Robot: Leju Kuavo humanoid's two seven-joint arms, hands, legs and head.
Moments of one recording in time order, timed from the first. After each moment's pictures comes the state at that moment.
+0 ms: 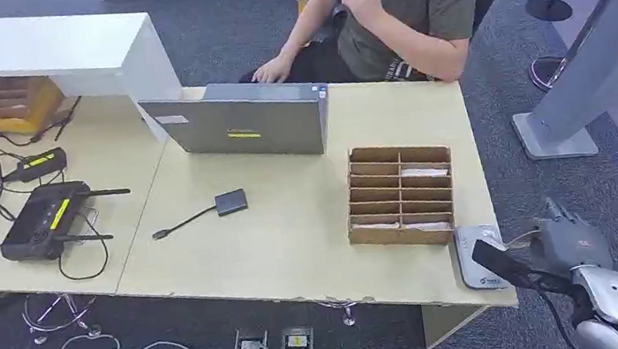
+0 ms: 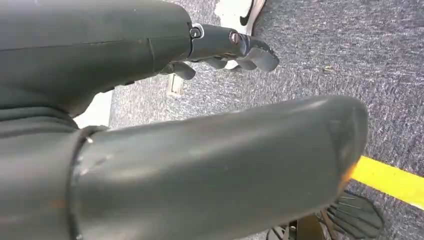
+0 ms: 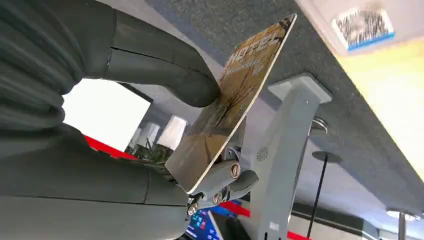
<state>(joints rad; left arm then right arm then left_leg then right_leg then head) -0.10 0.08 -1.07 -0.23 1.08 0.37 0.00 -0.37 -0.69 0.65 -1.24 0.94 -0.05 0.48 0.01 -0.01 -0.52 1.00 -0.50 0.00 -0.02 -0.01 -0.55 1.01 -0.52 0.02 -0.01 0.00</state>
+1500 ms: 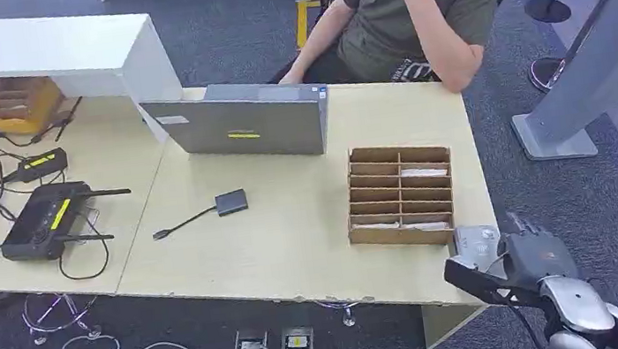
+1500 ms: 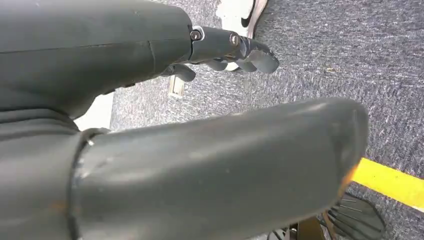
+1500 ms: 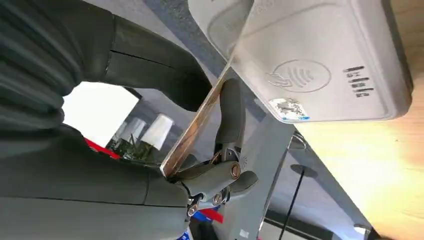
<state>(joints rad) -0.10 0.09 -1.07 -0.23 1.09 0.37 0.01 -0.40 -0.65 0.77 -1.28 0.93 0.02 0.52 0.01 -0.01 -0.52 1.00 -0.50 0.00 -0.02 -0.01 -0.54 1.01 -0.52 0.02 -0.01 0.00</state>
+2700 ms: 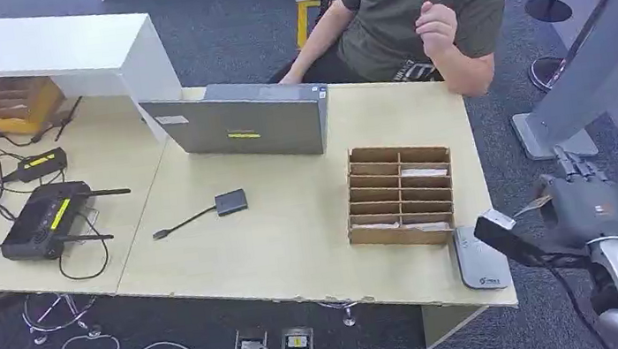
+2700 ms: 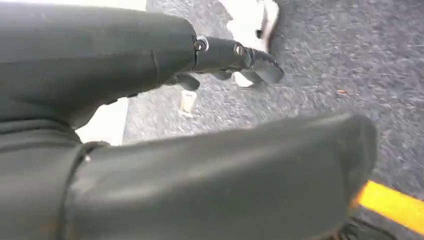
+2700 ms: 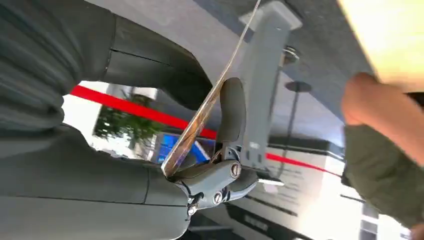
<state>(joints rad) -0.11 0.12 -1.10 -0.23 1.08 0.38 0.10 -0.46 -0.78 0.65 -1.51 1.04 -0.02 0.51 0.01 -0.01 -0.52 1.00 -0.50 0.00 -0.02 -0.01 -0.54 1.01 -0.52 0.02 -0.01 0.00</state>
